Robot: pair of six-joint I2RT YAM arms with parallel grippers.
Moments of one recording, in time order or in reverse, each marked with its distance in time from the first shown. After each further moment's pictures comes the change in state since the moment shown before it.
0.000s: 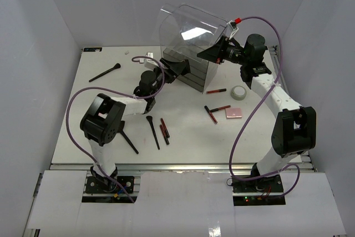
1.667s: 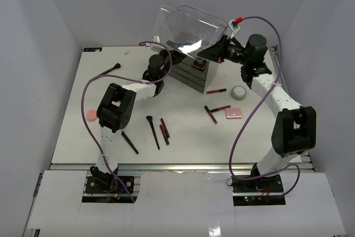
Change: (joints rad) left arm 0.019 0.296 0.465 -0.034 -0.027 0.077; right arm -0.006 0.002 -0.005 0.059 -0.024 0.082
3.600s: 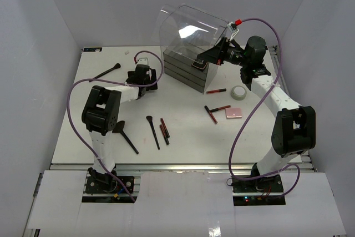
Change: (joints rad) left arm 0.164 -0.149 -0.240 -0.791 -0.349 0.777; right arm 0.000 0.001 -0.030 0.018 -0.002 -0.036
